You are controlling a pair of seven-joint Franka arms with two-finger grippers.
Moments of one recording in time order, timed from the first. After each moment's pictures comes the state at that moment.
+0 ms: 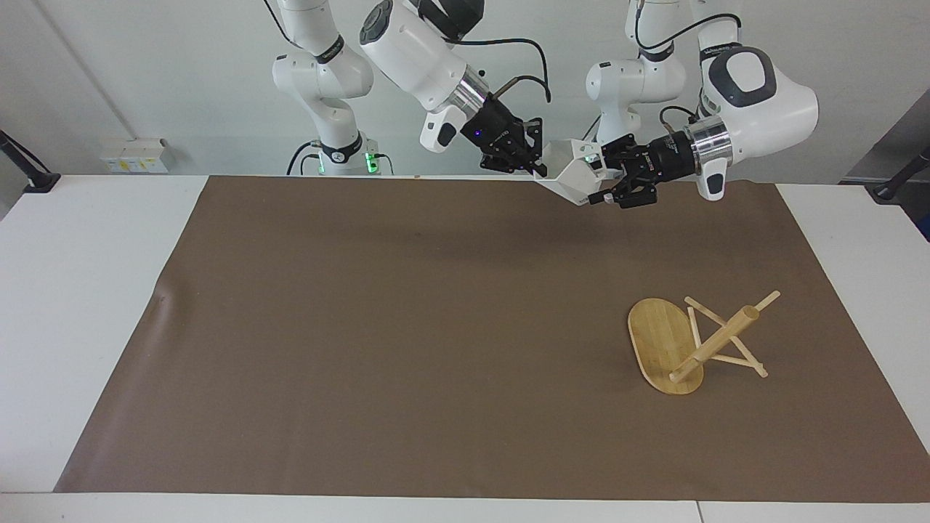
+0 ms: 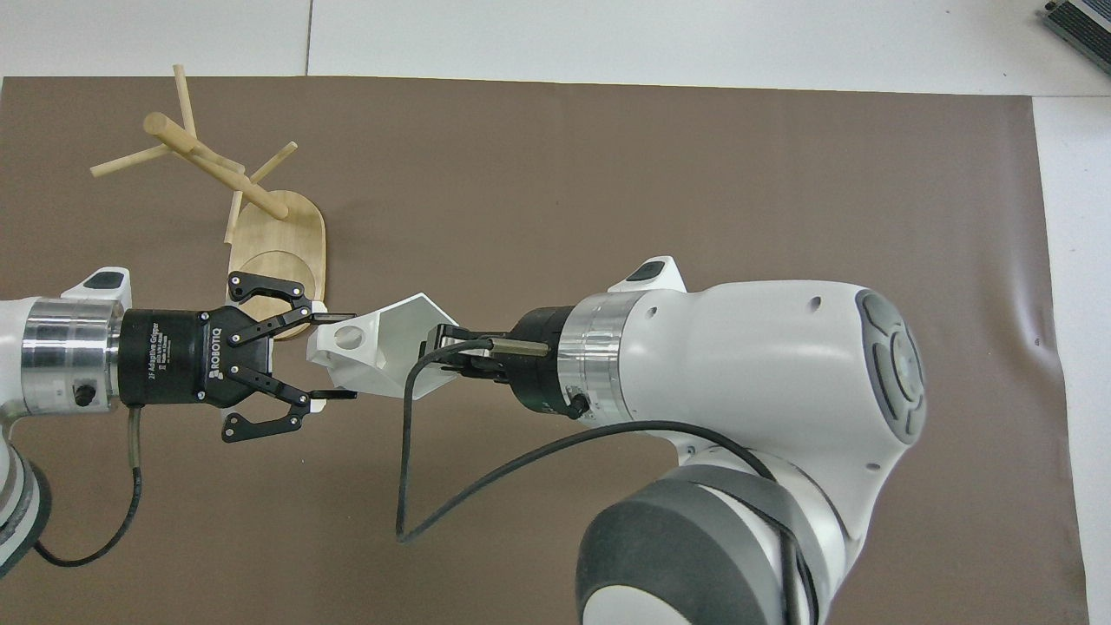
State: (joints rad) left arm -0.02 -0.24 -0.05 -2.20 -1.17 1.77 -1.27; right arm -0.03 0.01 0.65 -1.80 0.74 2.26 0.42
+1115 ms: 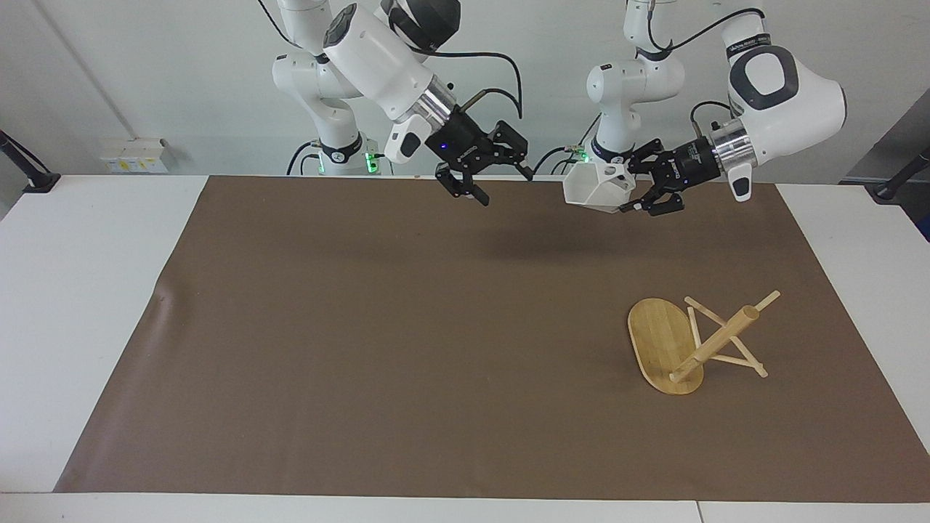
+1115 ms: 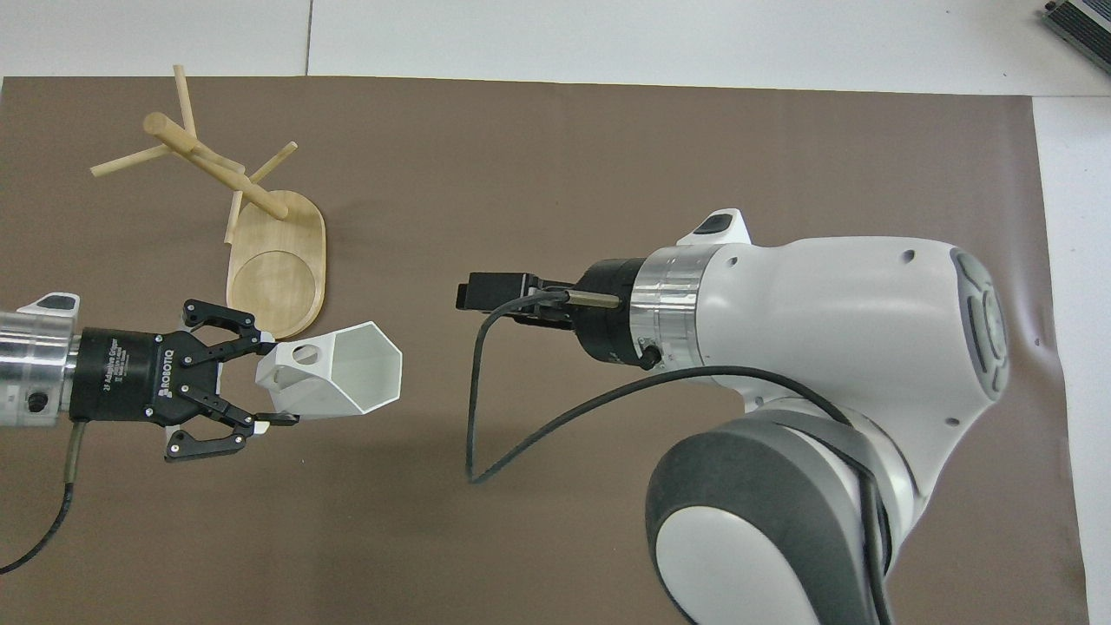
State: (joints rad) left arm 0.12 -0.25 -0.05 -2.21 -0.92 1.70 -1.47; right arm -0.04 0.01 0.51 -1.80 0.61 2.26 0.31
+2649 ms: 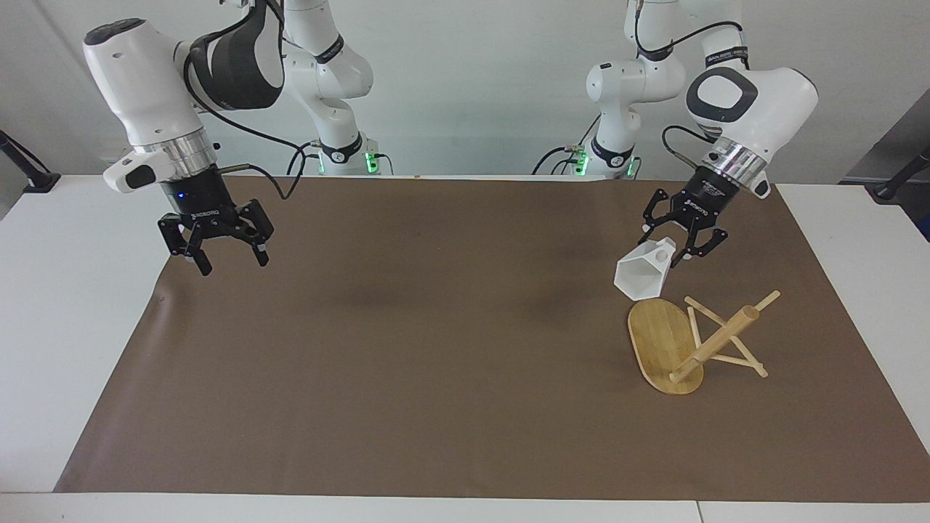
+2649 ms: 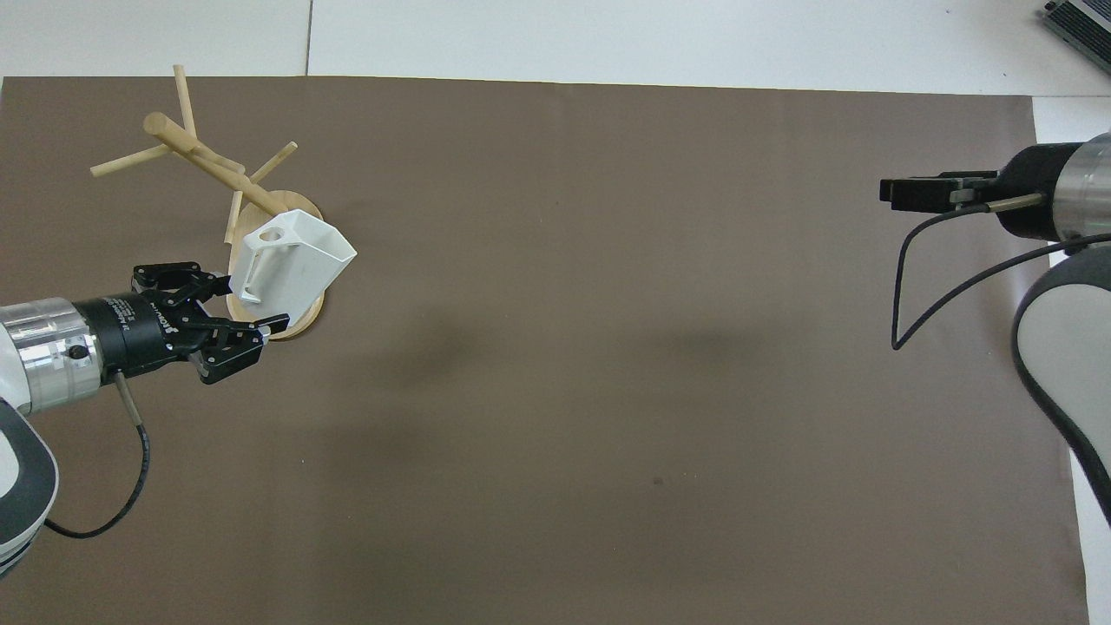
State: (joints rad) left arm 0.04 -0.23 -0.12 -2.31 -0.88 2.44 -1.96; right arm -0.05 0.01 -0.04 -1.80 0.15 2.15 -0.22
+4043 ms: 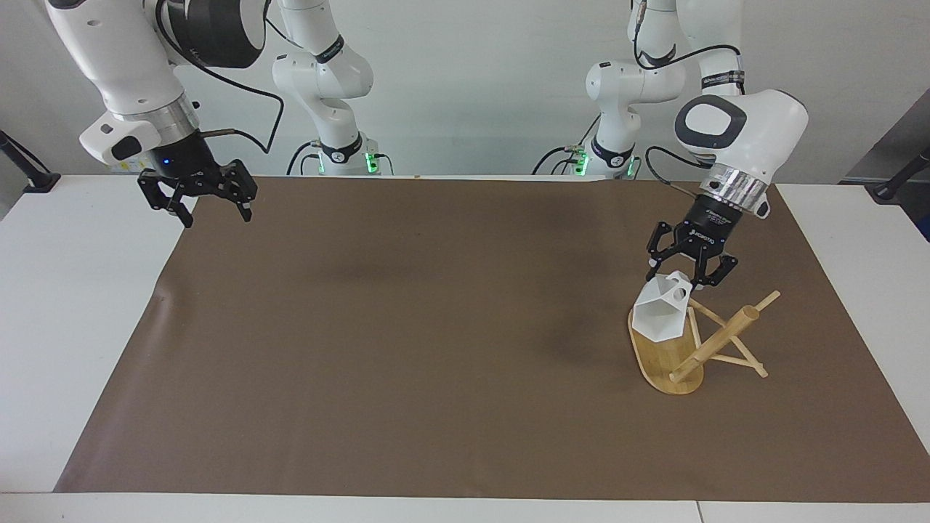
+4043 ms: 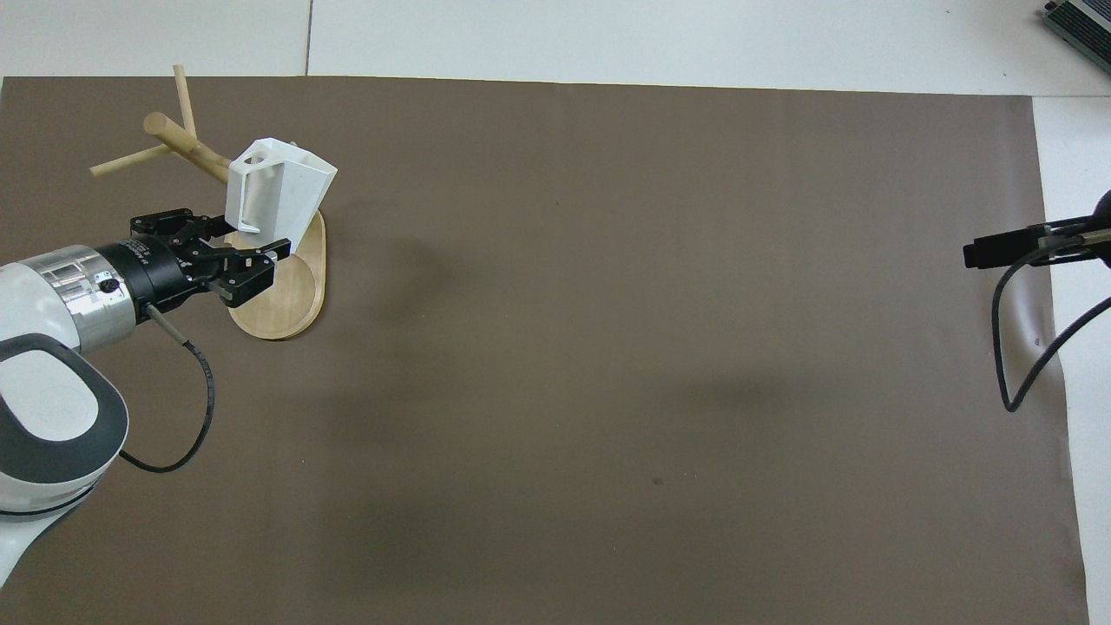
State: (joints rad) left arm -0.02 -0.08 -0.12 -2.20 -0.88 2.61 -2.07; right arm -0.04 0.00 -0.04 -1.63 0.04 1.72 -0.21
